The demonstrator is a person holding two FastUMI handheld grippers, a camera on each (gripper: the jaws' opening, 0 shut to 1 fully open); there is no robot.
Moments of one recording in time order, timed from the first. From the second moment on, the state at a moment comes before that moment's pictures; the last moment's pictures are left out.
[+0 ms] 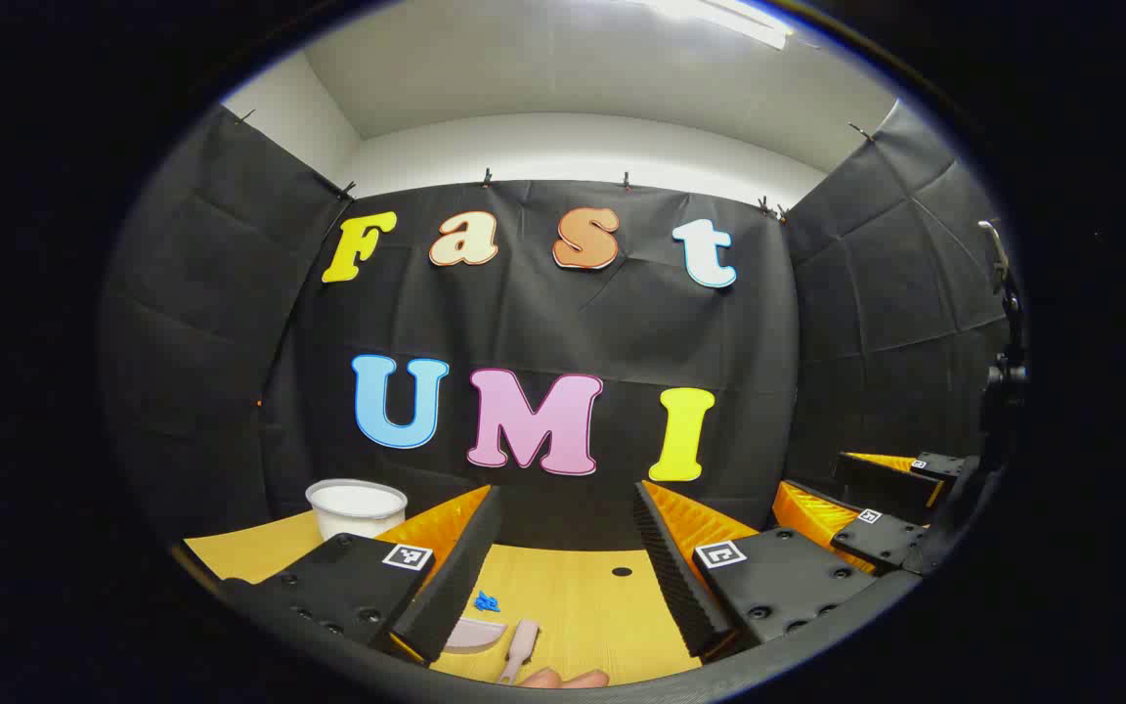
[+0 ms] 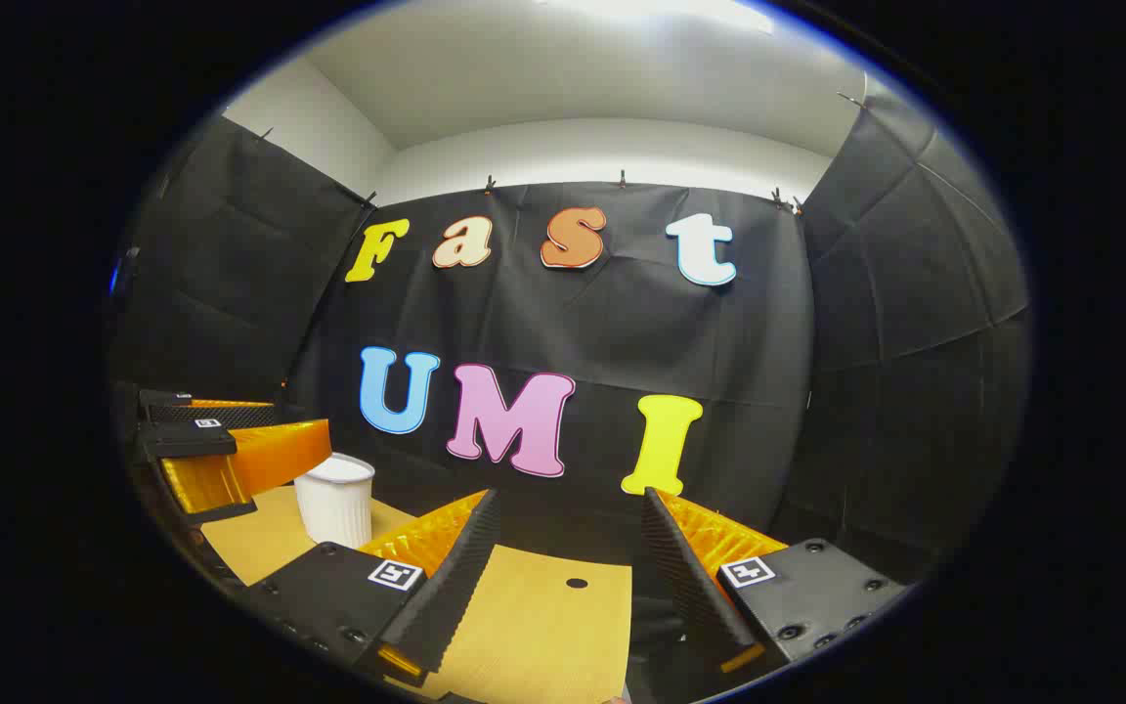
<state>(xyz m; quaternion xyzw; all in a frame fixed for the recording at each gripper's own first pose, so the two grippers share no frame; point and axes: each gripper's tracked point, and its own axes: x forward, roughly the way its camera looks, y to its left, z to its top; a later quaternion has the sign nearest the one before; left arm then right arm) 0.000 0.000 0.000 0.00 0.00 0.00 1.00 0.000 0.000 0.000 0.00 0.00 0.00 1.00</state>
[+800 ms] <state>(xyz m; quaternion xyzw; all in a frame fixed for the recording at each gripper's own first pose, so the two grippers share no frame) 0.005 -0.012 0.017 0.00 -0.03 -0.01 1.00 0.003 0.002 0.010 -0.01 -0.02 0.01 1.00</state>
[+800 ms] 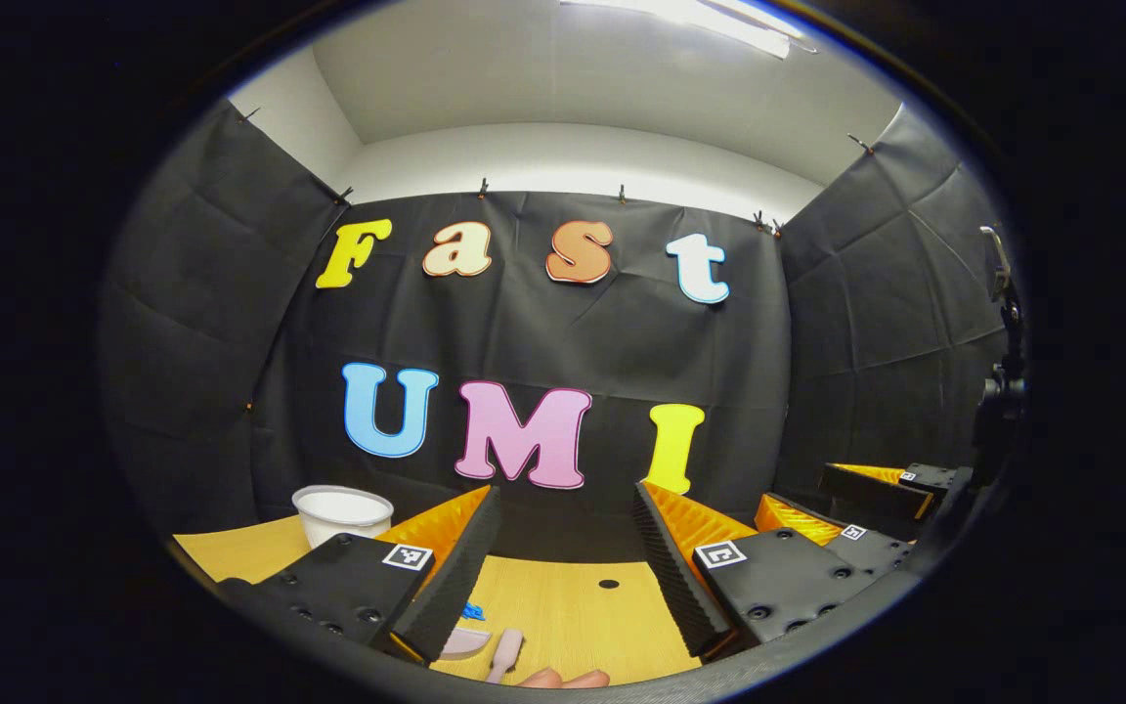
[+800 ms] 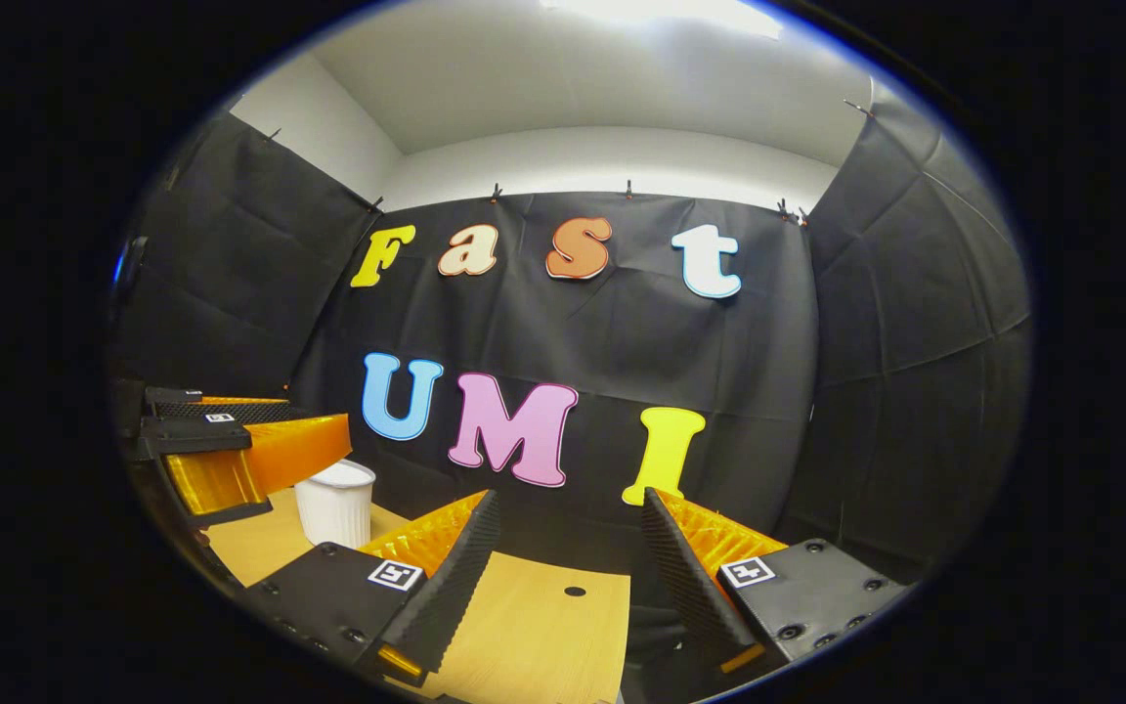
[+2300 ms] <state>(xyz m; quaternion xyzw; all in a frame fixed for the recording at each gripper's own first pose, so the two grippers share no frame) -0.002 -0.006 0.016 0.00 -0.02 -0.02 1.00 0.000 0.020 0.010 -0.01 -0.02 0.02 1.00</state>
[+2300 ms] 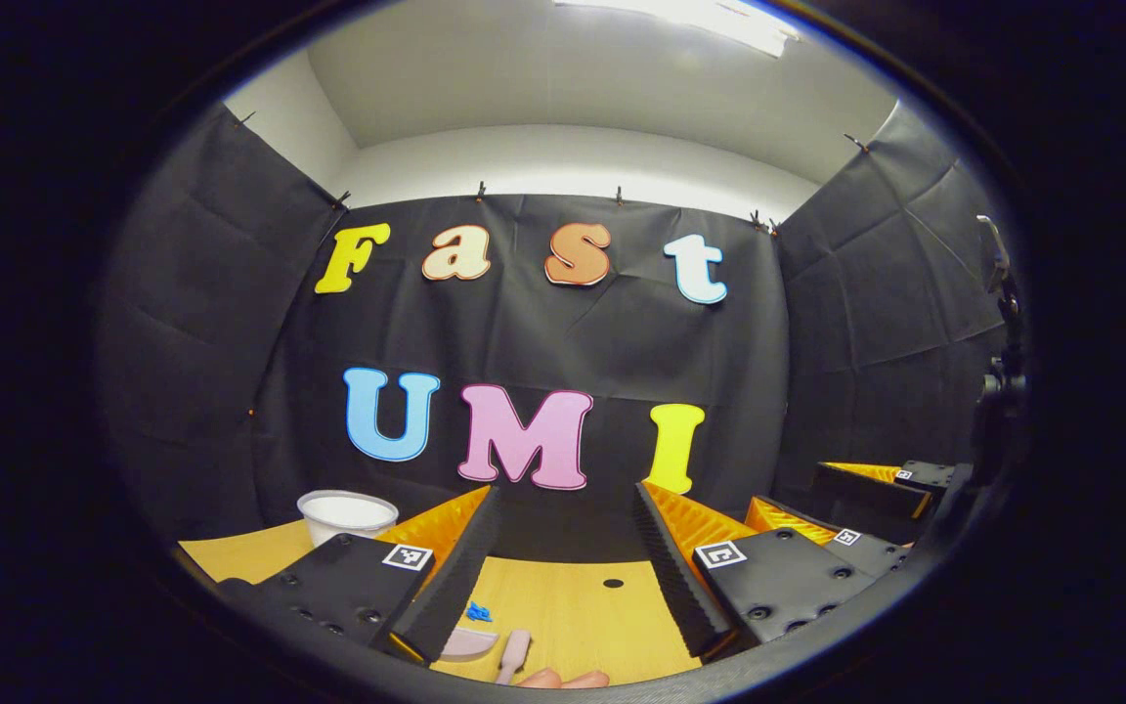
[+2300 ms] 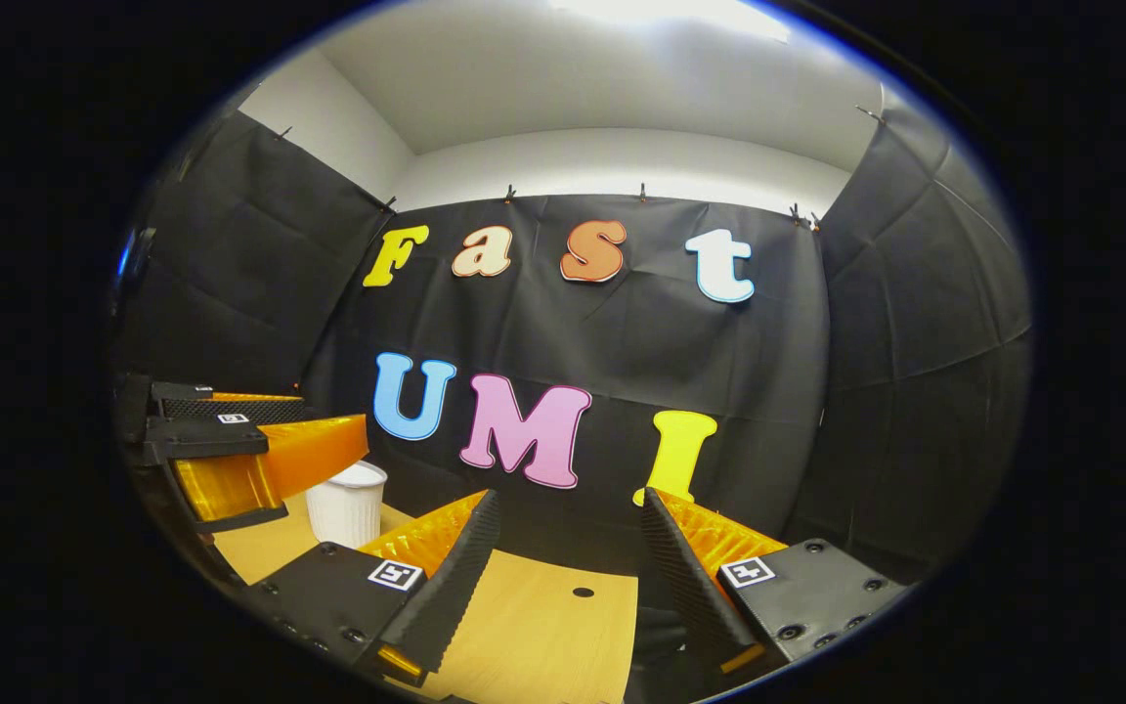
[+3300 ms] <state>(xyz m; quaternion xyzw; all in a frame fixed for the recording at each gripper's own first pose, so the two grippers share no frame) 0.023 0.182 -0.193 -0.02 0.45 -0.02 0.89 0.080 0.204 -0.216 0.17 0.43 0.10 0.88</state>
